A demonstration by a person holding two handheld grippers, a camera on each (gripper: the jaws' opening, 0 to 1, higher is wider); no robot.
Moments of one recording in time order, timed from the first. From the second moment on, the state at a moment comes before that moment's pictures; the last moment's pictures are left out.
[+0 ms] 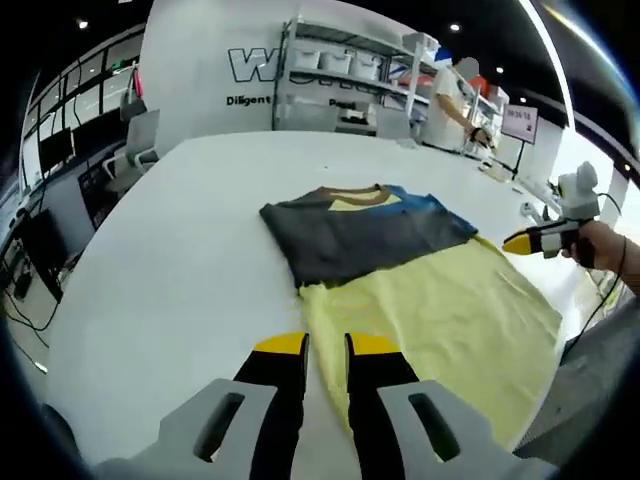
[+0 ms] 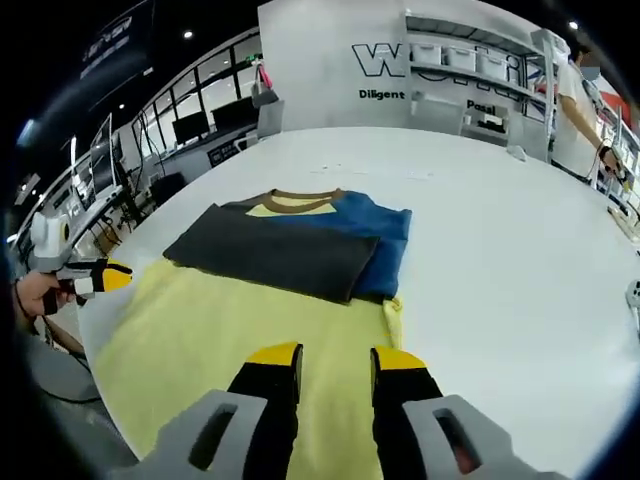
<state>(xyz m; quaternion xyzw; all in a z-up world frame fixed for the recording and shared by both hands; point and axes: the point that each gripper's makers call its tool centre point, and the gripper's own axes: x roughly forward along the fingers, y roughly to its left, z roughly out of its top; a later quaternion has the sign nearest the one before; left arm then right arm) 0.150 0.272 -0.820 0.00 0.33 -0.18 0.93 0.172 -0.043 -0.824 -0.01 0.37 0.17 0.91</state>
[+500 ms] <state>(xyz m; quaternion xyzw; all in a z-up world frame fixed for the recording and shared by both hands) 0.116 0.268 -0.821 0.00 0.35 -0.21 0.91 0.136 -0.052 -0.829 -0.01 0.41 0.17 0.90</state>
